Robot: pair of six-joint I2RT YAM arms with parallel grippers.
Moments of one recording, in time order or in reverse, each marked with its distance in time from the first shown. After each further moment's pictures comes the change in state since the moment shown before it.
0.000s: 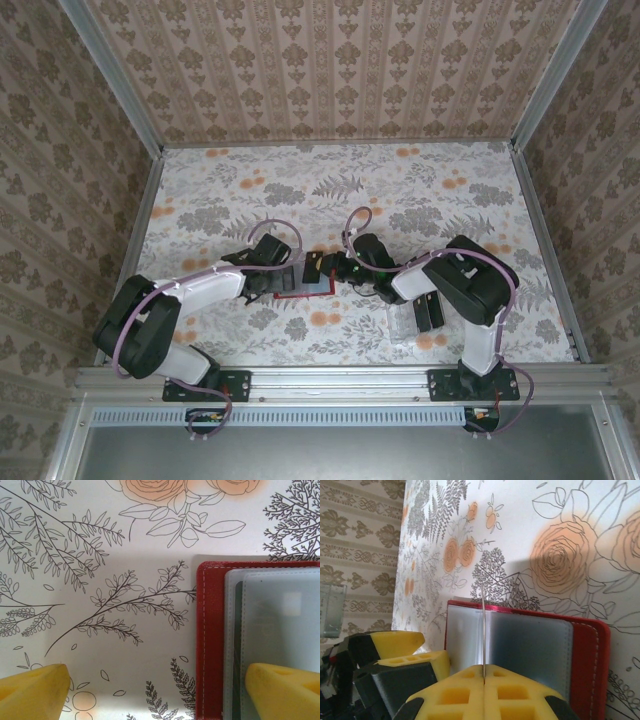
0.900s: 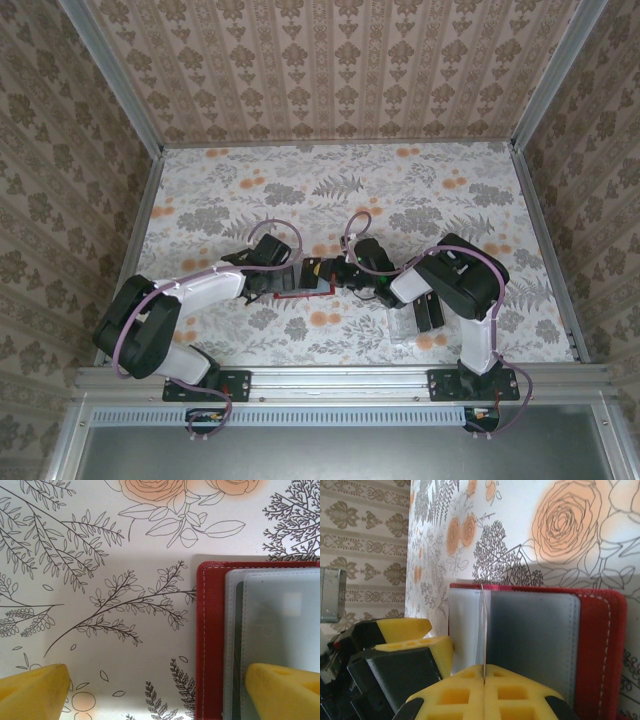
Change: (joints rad) left arm 0.000 0.000 -0.002 0.003 0.000 0.000; right arm 0.003 0.061 -0.028 0.106 -0.080 0.062
